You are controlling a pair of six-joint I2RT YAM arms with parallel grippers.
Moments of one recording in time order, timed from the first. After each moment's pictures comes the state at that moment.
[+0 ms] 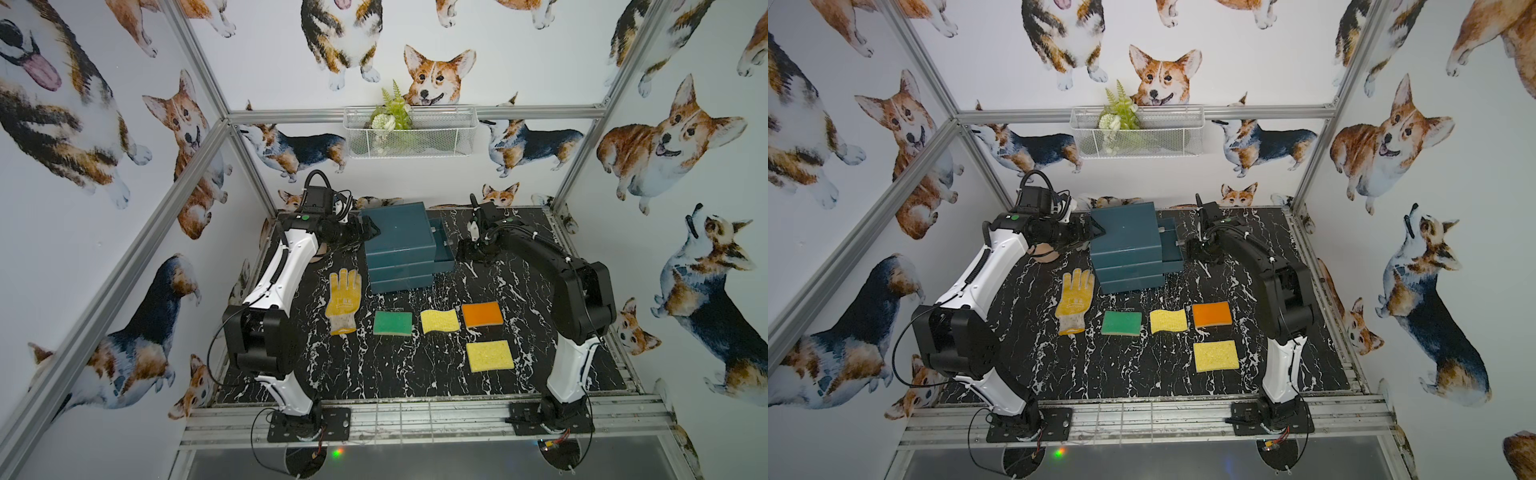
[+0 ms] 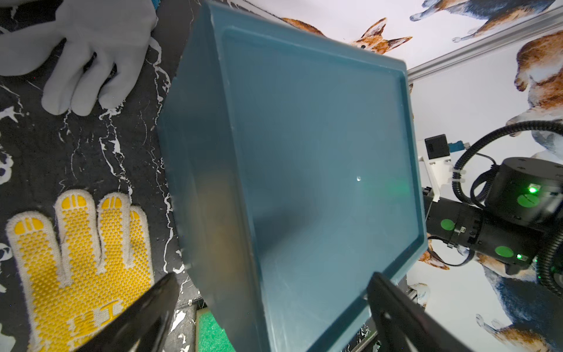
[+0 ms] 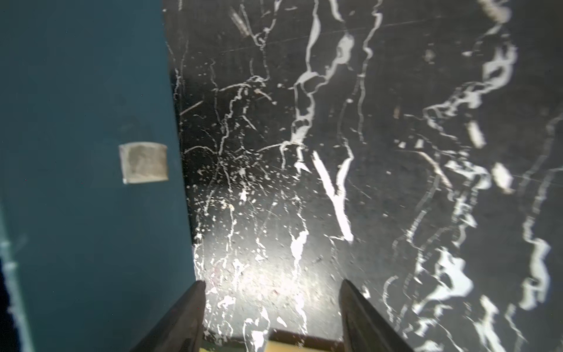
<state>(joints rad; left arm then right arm) -0.16 1.69 1.62 -0.85 0.51 -0.40 0.38 1.93 1.60 -0.82 -0.13 0.35</state>
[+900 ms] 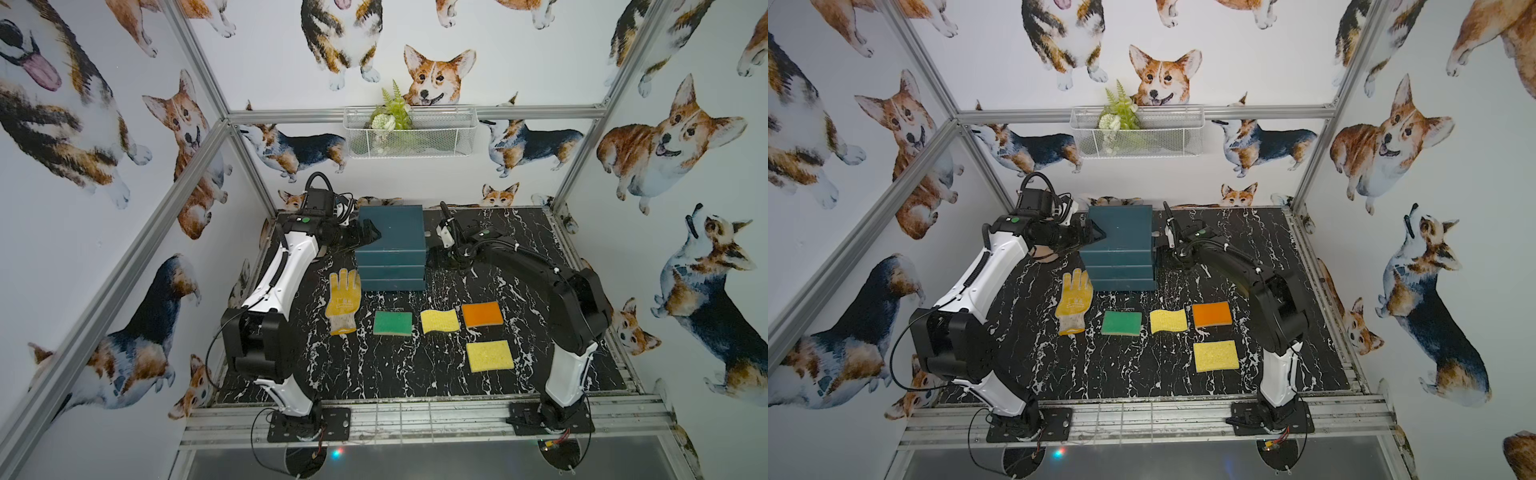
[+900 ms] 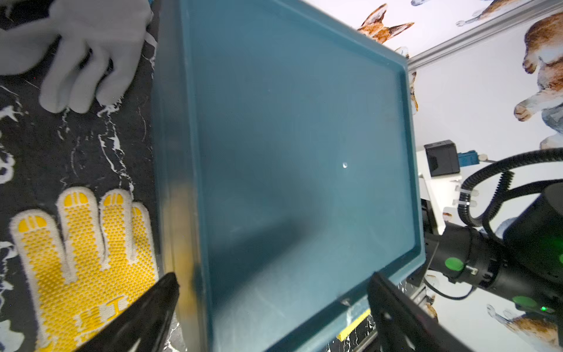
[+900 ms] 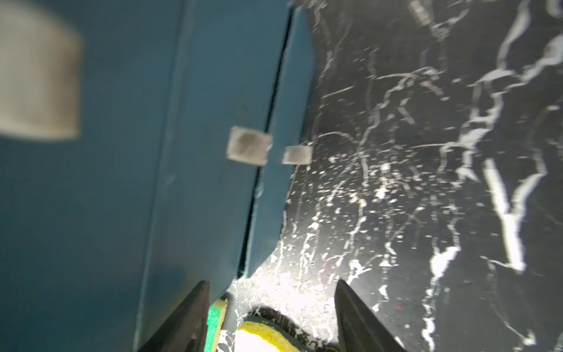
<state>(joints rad) -0.16 1.65 1.61 -0.86 0.49 -0.36 0.54 1.86 1.53 -0.67 -0.17 0.43</state>
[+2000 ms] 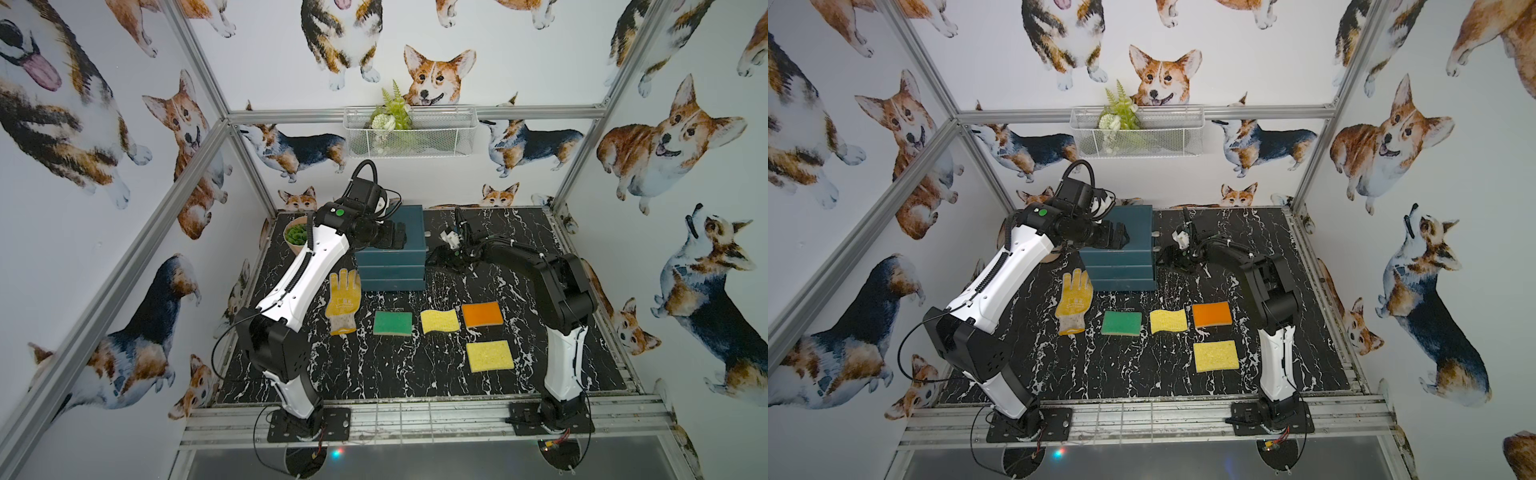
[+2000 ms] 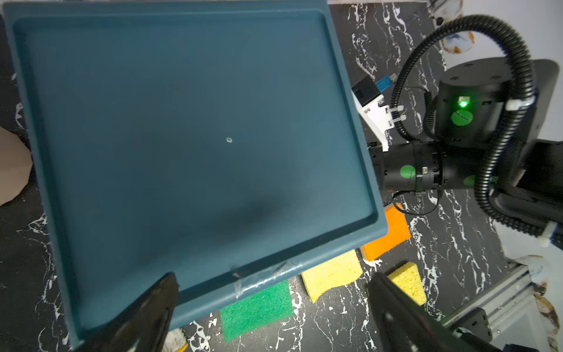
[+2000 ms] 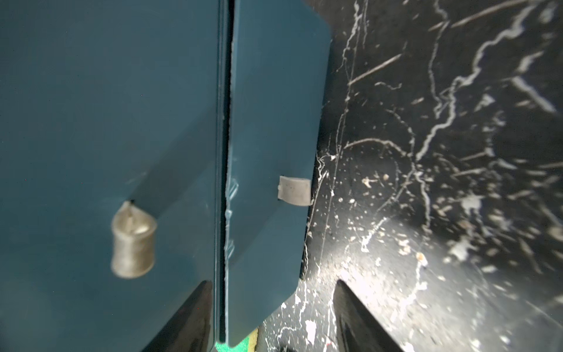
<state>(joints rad) -0.46 1.72 1.86 -1.08 0.14 -0.29 0.41 2.06 1.45 -0.38 -0.63 0.56</state>
